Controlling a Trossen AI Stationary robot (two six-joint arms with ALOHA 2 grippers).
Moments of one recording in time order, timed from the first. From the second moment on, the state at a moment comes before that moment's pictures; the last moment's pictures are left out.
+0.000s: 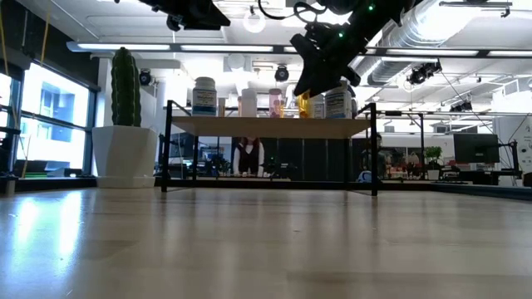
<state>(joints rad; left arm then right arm) 0.55 1.10 0.96 0.08 -0.24 0.22 -0.22 1.49 1.11 -0.27 0.41 0.35</state>
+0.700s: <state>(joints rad) 0.55 1.10 0.96 0.08 -0.25 0.25 -0.23 1.49 1.11 -0.24 0.42 0.36</state>
